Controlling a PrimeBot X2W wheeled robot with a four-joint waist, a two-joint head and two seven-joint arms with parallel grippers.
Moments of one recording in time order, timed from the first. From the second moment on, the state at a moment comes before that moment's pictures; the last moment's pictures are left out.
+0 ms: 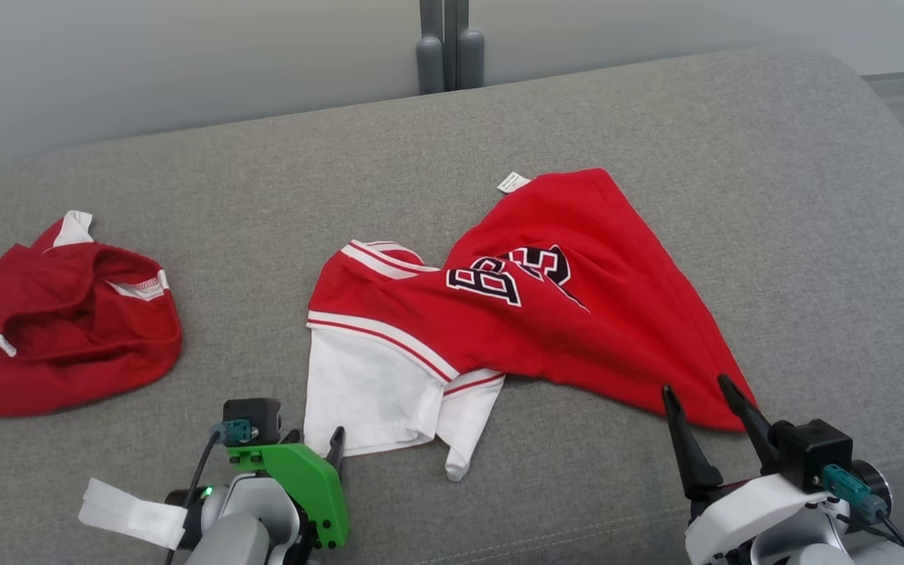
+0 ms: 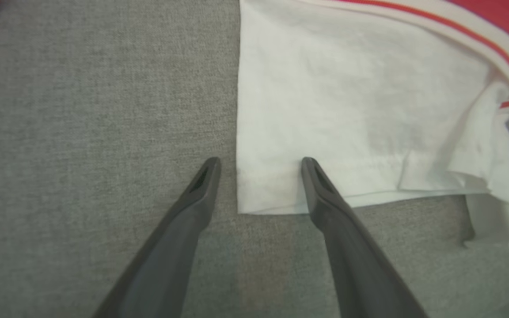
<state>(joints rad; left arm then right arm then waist) -0.32 0.05 -0.33 0.75 -0.44 -0.04 0.11 0.01 -0.09 0.10 0.16 0.17 0.13 -0.16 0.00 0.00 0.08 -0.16</state>
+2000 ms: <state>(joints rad) 0.11 0.15 -0.19 0.10 -0.68 0.16 0.03 0.04 -0.08 0.03 0.18 0.17 0.13 -0.14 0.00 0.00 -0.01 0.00</state>
